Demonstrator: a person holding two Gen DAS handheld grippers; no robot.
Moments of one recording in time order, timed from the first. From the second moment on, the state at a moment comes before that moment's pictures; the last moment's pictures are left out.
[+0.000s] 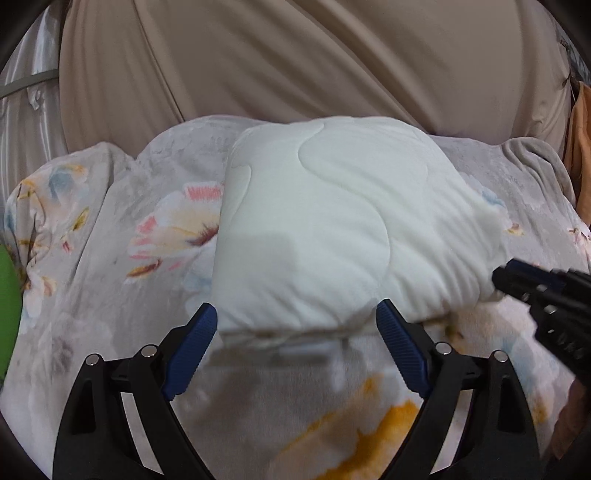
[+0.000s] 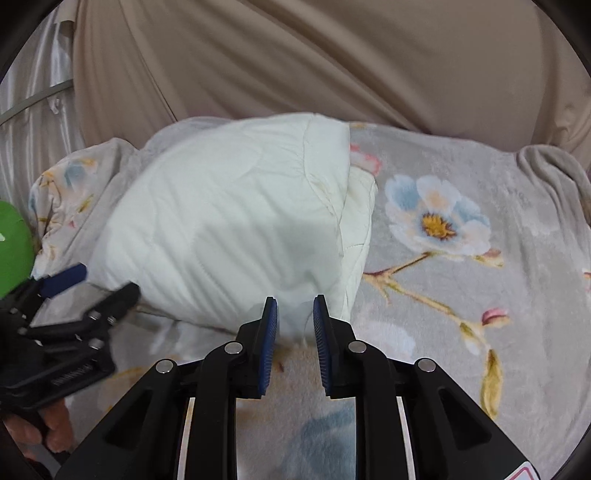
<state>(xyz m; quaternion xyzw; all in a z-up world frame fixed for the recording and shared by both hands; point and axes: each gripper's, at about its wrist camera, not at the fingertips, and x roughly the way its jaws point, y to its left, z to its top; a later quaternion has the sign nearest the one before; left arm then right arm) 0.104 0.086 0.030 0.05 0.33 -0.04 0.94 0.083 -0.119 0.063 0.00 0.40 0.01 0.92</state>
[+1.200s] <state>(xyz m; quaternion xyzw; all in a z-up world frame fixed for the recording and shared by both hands) 0.065 0.068 -0.012 0.08 0.34 0.04 0.94 0.042 -0.100 0.003 -0.03 0.43 -0.05 0.90</state>
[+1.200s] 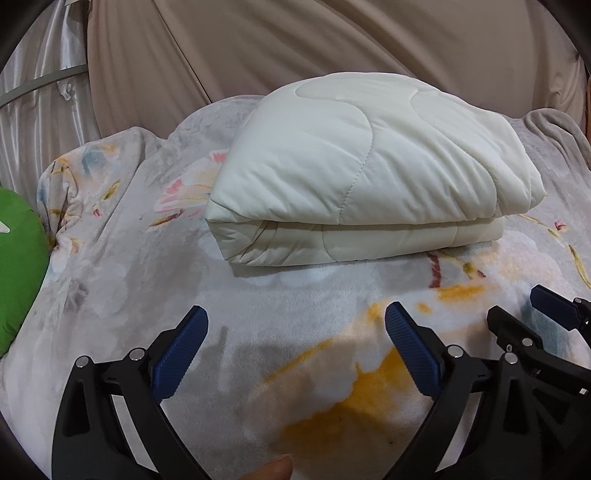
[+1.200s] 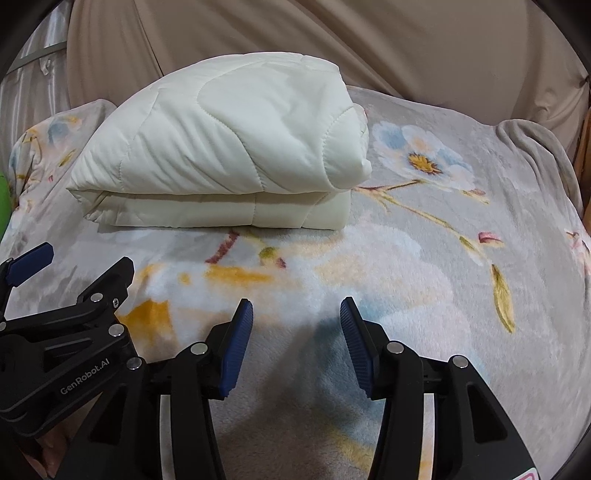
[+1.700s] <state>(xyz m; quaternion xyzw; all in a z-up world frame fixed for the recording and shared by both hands) 0.061 0.065 -0.010 0.09 0.33 0.04 0.94 0.039 -0.102 0.003 -0.03 0.43 -0.05 0.90</state>
